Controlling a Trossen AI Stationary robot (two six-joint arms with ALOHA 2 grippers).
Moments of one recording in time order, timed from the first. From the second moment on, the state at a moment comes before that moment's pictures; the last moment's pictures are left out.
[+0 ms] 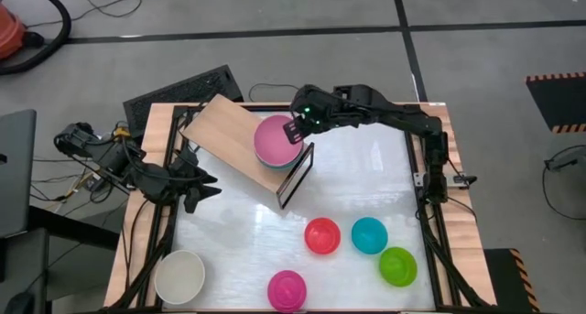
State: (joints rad) left arm -0.47 0.77 1.01 -0.87 -0.47 -0.94; right arm -0.17 1.93 2.28 -1.27 0.26 0.73
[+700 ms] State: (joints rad) left arm -0.47 0.77 1.01 -0.89 -0.49 -0.94; right arm -0.15 1.92 2.27 -1.22 0.31 0.68
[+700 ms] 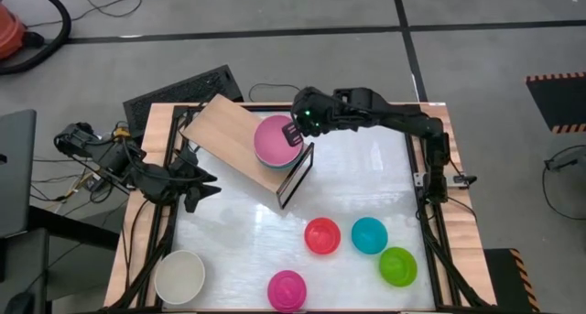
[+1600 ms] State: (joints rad) left arm -0.53 0.80 0.95 -1.00 -0.12 -0.89; right arm -0.14 1.92 2.27 -1.21 0.31 0.66
